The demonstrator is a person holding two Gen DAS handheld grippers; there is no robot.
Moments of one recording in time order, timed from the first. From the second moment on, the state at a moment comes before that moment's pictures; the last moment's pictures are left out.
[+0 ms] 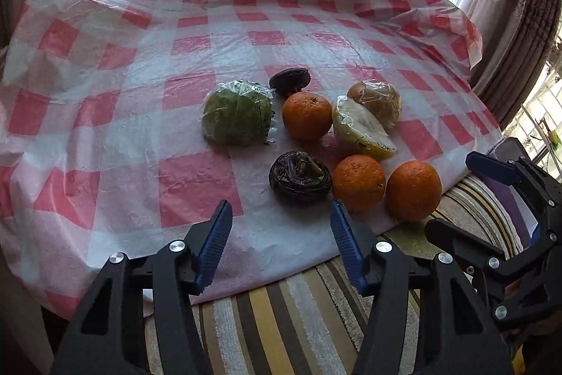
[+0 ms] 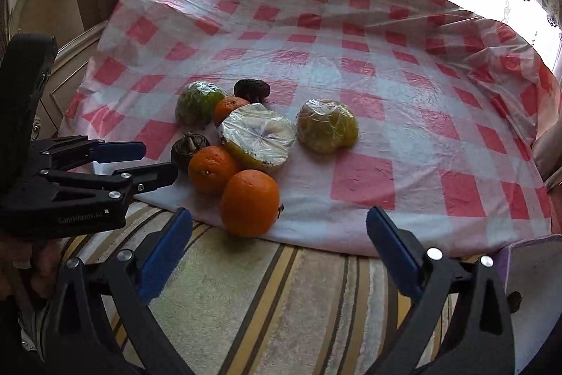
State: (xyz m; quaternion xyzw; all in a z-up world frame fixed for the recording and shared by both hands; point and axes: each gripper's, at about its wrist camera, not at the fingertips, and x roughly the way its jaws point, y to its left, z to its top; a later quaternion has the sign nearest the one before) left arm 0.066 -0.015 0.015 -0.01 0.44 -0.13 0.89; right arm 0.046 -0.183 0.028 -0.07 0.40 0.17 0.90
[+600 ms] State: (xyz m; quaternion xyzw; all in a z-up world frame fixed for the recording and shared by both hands) left arm 0.090 -0.031 0.010 0.03 0.45 -0.15 0.88; right arm 0.068 -0.173 0.012 -0.07 0.42 0.18 0.89
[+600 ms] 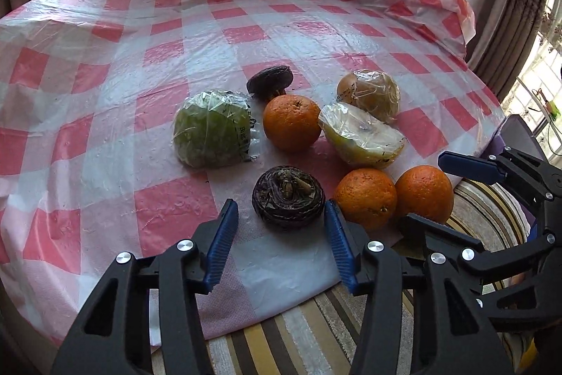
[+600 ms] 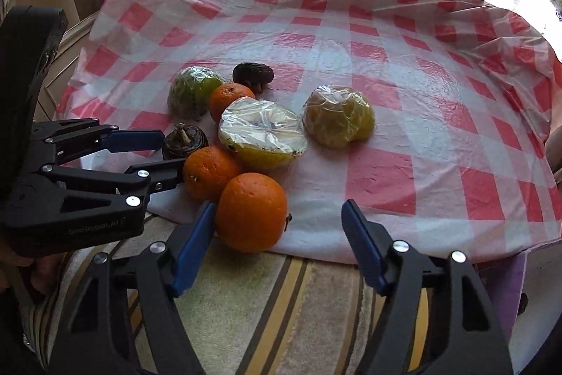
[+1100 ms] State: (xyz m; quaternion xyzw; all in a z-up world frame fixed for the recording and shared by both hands) left arm 0.082 -0.033 0.016 0.04 0.43 -0.13 0.89; right arm 0.061 -0.171 0.013 -0.06 0.42 0.21 0.88
